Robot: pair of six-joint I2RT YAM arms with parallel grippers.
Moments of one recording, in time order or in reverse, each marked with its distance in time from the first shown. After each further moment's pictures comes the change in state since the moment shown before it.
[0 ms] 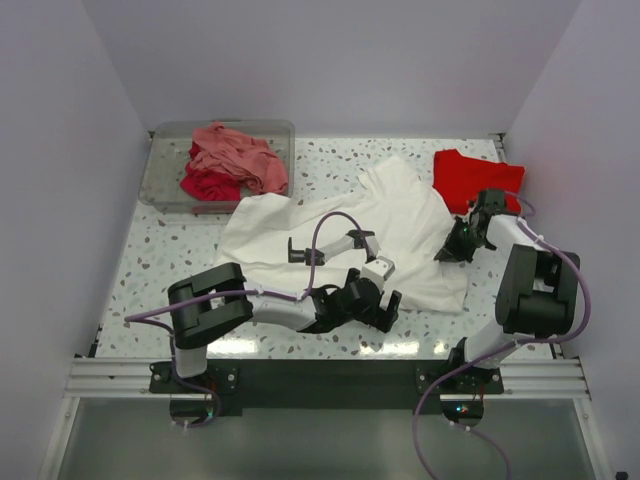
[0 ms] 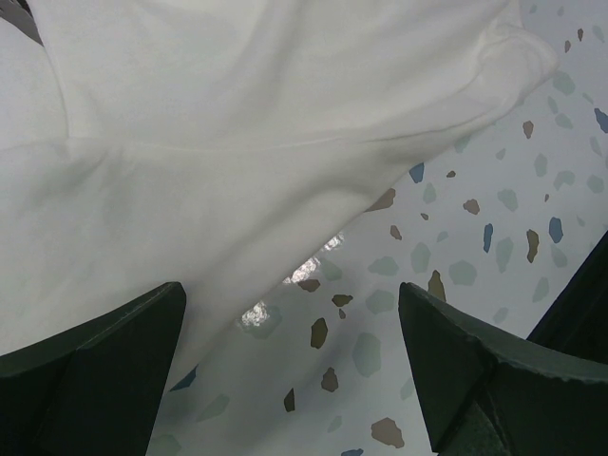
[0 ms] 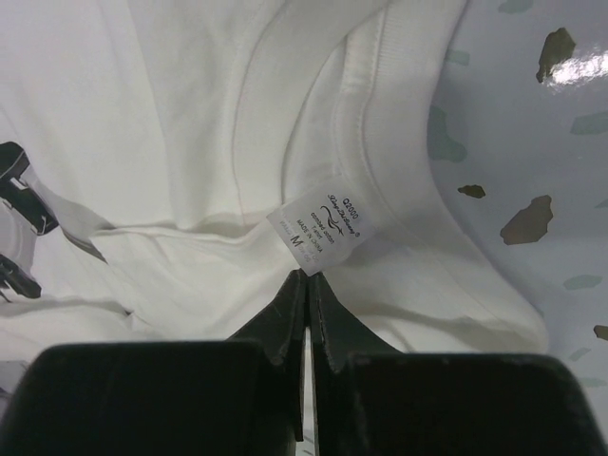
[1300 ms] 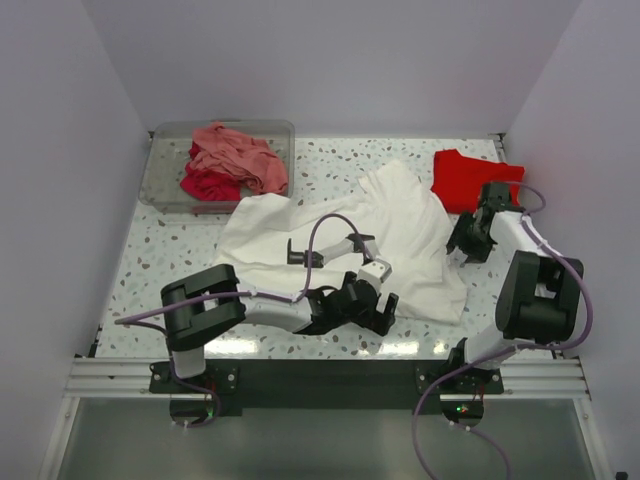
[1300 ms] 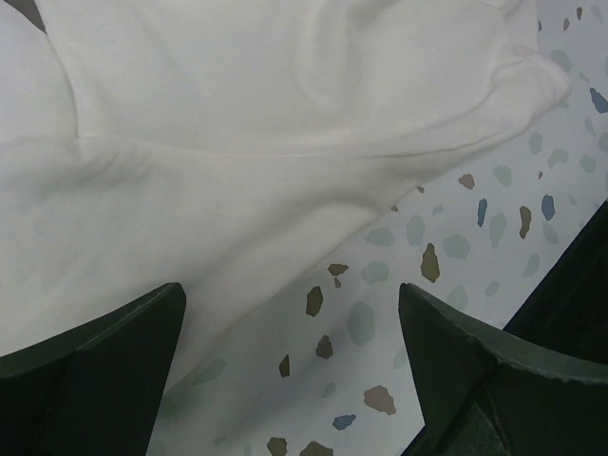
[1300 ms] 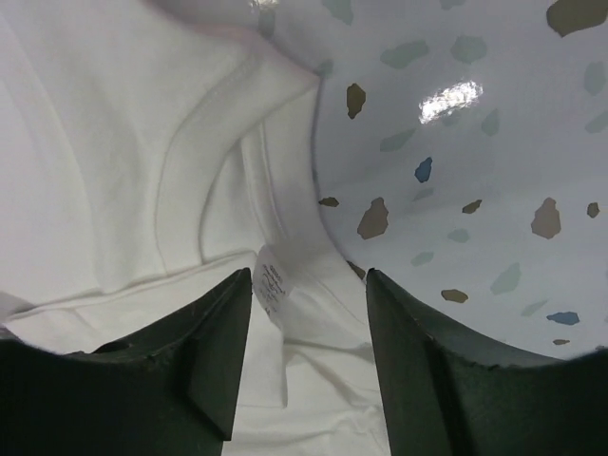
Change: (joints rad) left arm -0.008 -0.032 -0.027 -0.011 0.006 -0.034; right arm 0.000 -0.018 0.052 -0.057 0.269 -0.051
